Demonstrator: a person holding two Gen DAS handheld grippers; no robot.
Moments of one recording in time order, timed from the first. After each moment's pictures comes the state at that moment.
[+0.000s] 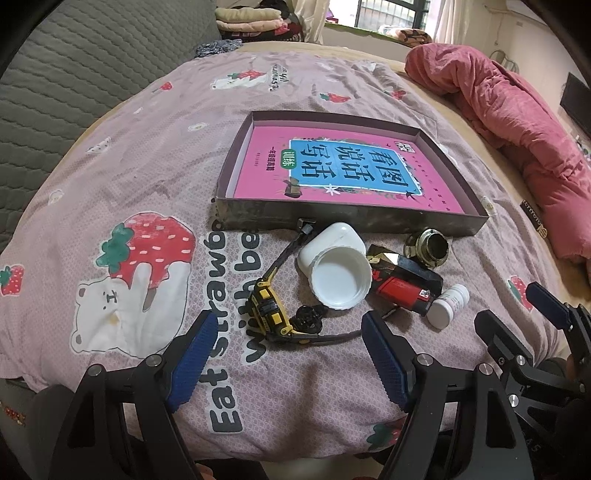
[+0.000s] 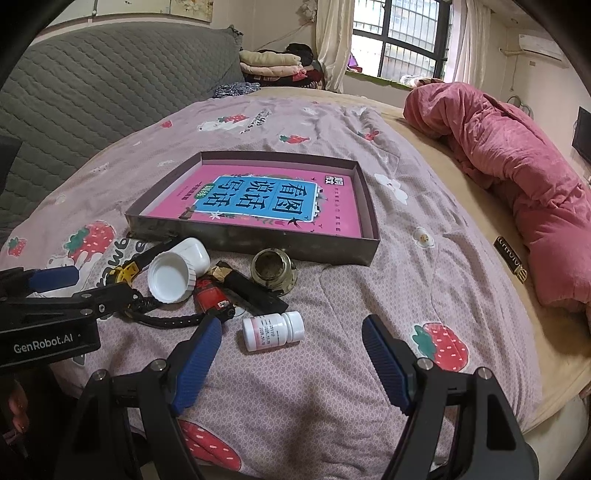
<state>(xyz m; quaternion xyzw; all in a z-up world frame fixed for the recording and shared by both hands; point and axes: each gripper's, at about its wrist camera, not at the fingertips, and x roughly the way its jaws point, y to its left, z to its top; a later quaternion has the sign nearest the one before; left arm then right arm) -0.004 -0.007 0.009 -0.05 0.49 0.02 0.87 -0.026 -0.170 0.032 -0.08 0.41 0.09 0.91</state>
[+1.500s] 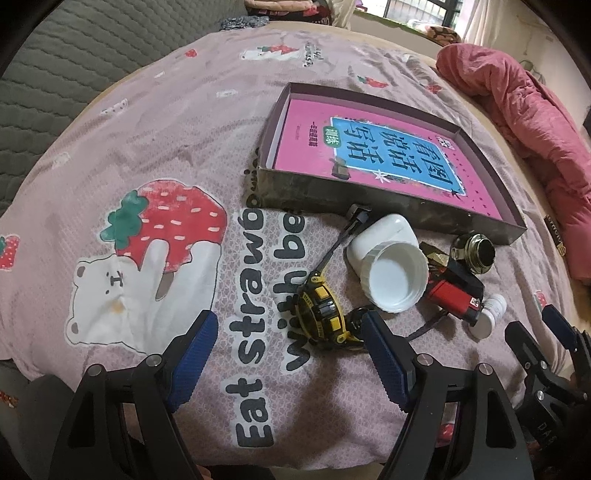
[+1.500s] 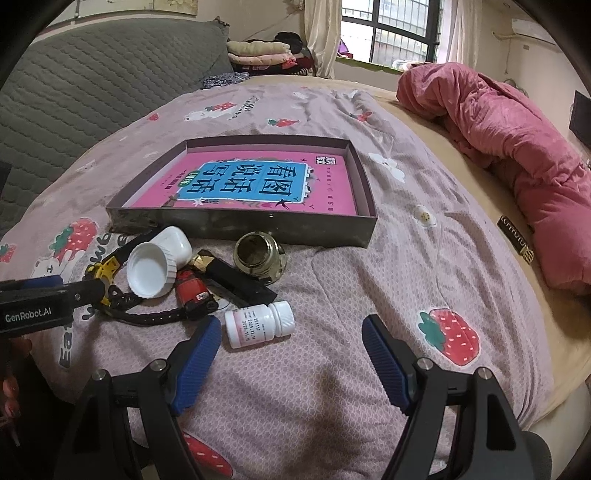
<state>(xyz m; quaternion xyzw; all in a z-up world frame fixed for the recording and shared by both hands) 0.014 0.028 -0.021 -0.08 0.52 0.05 0.85 -0.011 -0.181 0.009 -0.06 0.43 0.07 0.90</state>
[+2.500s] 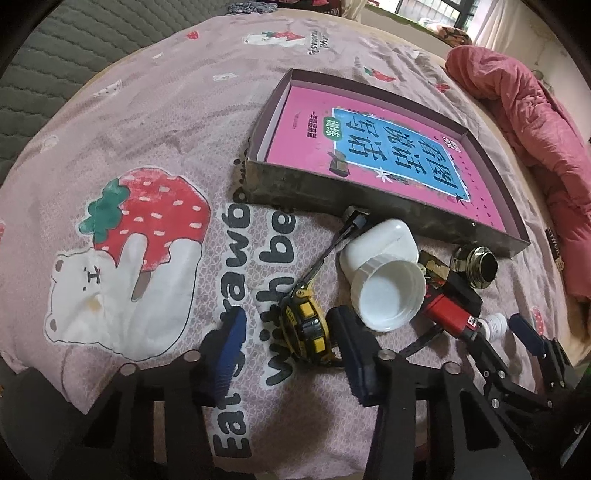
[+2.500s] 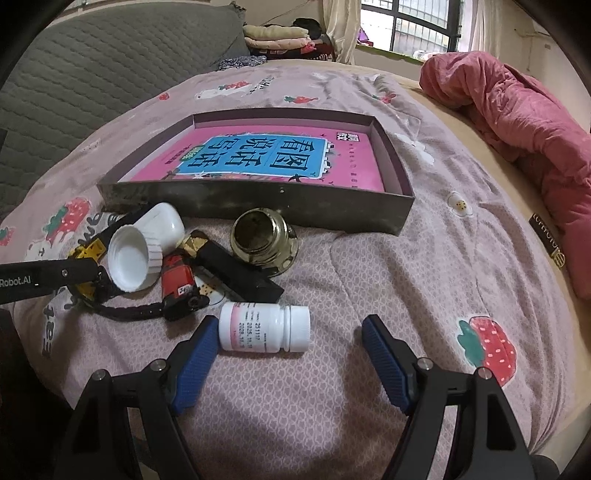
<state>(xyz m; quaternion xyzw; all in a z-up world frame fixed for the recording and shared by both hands) 0.038 0.024 -0.032 -0.11 0.54 0.05 0.83 0.013 -0.178 -0.025 -0.06 0.46 0.11 0.88</state>
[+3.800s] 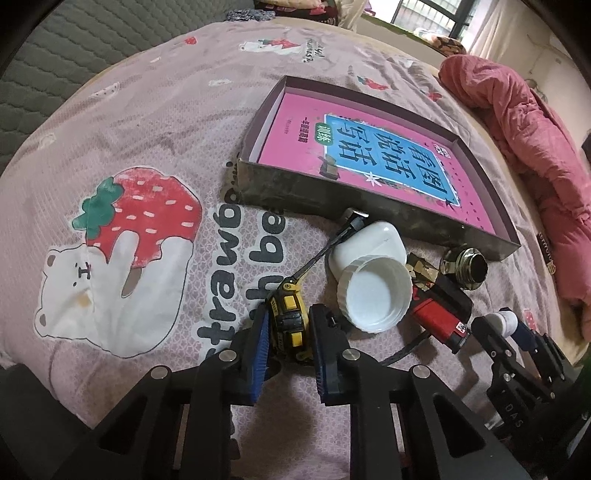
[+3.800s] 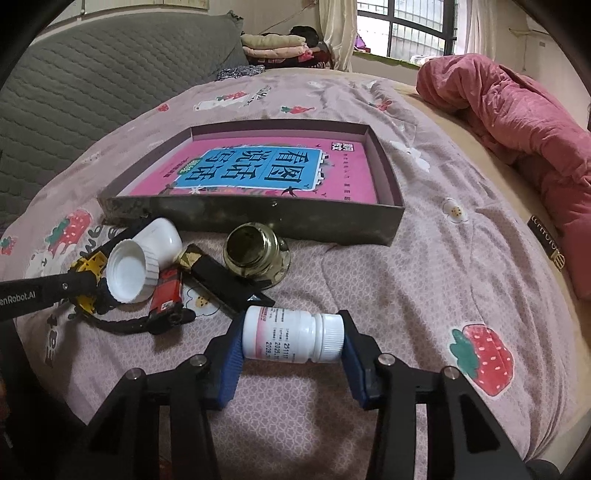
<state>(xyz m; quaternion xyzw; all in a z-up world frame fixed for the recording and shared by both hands) 0.028 0.025 -0.033 -0.13 0.52 0.04 0.84 0.014 -0.184 -0.018 -0.05 0.44 0.11 0.89</state>
